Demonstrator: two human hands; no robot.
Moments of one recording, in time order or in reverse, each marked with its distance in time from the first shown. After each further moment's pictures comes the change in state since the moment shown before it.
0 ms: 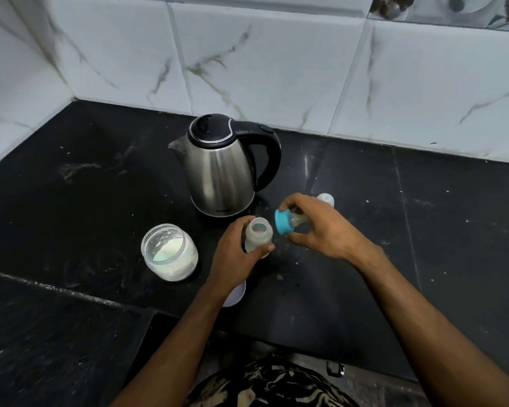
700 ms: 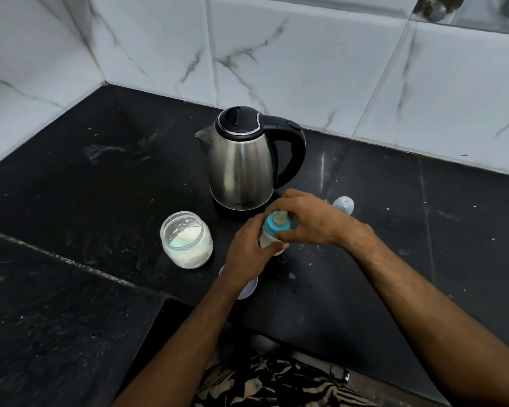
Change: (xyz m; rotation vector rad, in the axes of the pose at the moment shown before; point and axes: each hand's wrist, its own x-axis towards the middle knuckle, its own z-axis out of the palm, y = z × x) left_hand -0.001 0.006 -0.002 -0.020 0.004 0.000; right_hand 0.049 -0.025 0.012 -0.179 -0.285 -0.132
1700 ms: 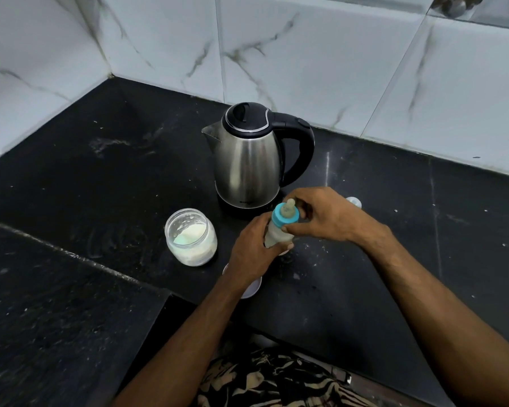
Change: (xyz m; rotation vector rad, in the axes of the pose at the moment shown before) left_hand 0.000 0.001 0.000 0.027 -0.003 -0.006; right_hand -0.002 0.009 -0.008 0.060 0.123 -0.017
